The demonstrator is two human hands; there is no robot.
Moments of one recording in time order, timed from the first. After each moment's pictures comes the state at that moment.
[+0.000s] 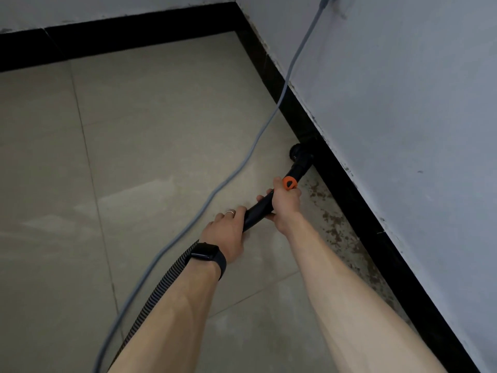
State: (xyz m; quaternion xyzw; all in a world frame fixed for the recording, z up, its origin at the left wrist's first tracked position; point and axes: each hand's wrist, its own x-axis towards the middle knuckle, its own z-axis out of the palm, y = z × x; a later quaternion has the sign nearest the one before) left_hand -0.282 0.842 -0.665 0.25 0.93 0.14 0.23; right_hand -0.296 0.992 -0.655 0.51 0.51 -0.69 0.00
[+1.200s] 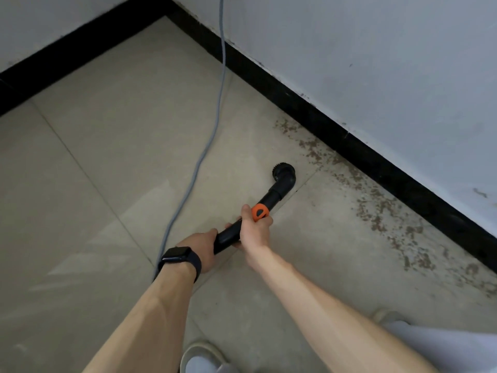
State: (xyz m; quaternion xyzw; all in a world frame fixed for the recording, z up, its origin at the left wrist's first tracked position) left_hand -0.207 0.727 -0.634 0.32 0.86 -0.08 0.40; right_hand -0.135 0.835 -0.644 0.57 0.32 -0.75 -0.04
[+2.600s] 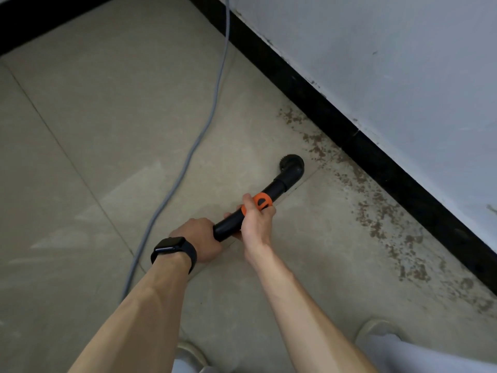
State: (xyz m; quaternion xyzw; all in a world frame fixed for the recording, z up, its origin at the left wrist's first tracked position) left_hand -0.210 0.757 -0.638 0.23 0.87 -0.03 0.43; right_hand -0.141 0.856 -0.649 0.56 0.34 -0.75 -0.07
